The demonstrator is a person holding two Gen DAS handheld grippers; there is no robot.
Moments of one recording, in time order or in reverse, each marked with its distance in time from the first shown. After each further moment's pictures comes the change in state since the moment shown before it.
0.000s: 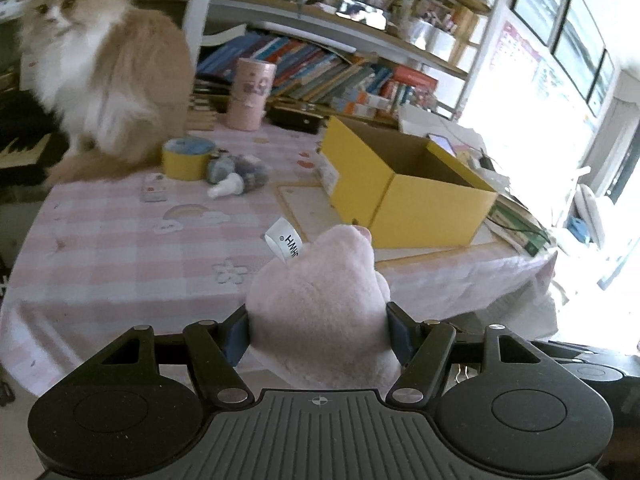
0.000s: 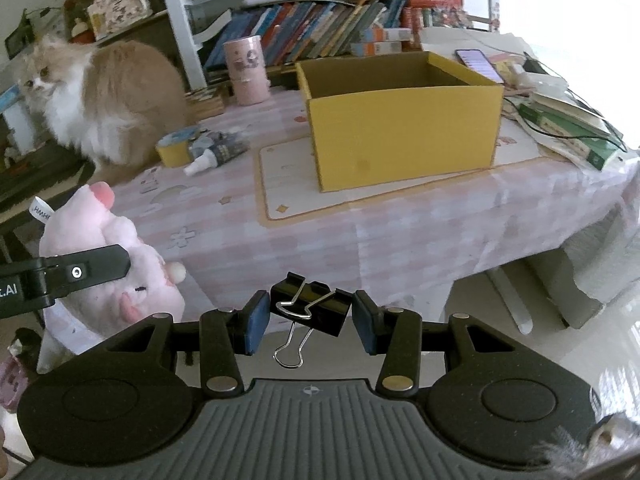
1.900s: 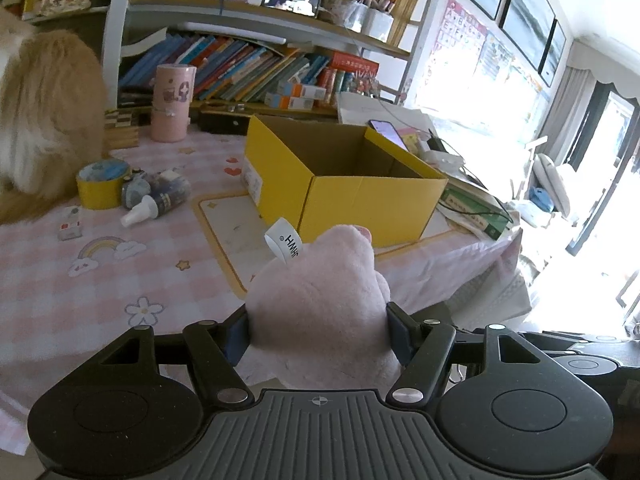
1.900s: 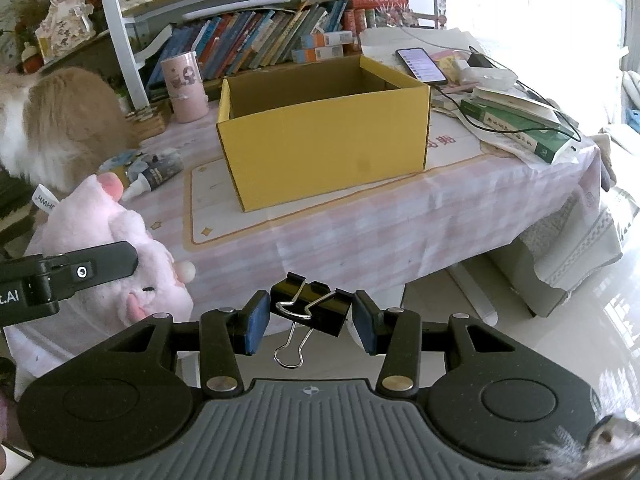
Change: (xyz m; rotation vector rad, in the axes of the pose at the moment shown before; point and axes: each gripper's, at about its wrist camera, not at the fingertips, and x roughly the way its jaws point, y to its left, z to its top) left arm 0.043 -0.048 0.020 0.113 0.017 -0.115; right arm 0.001 -0.042 0.017 0.057 -0.013 -0.105
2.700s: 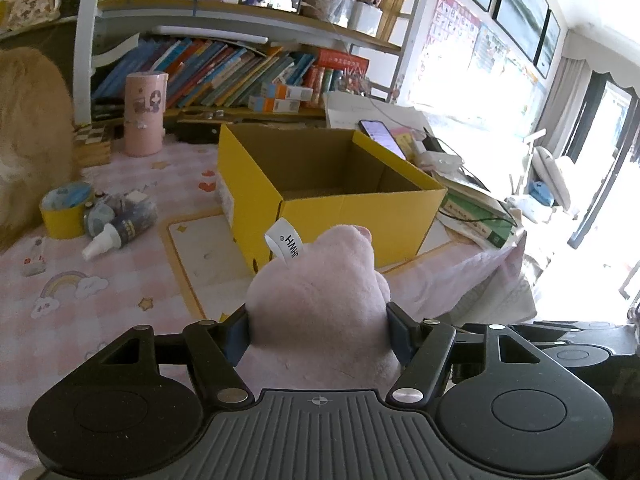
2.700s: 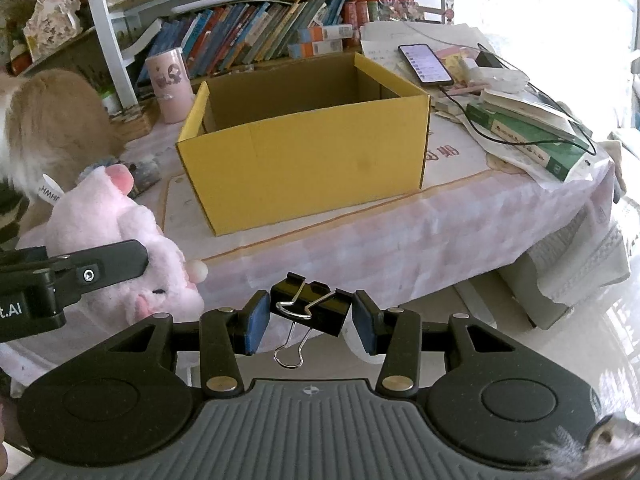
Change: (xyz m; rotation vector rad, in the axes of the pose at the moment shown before) left arm 0.051 -0.022 0.029 0.034 -0.001 -0.001; right arm 0.041 -0.030 0.041 -0.026 0.028 0.018
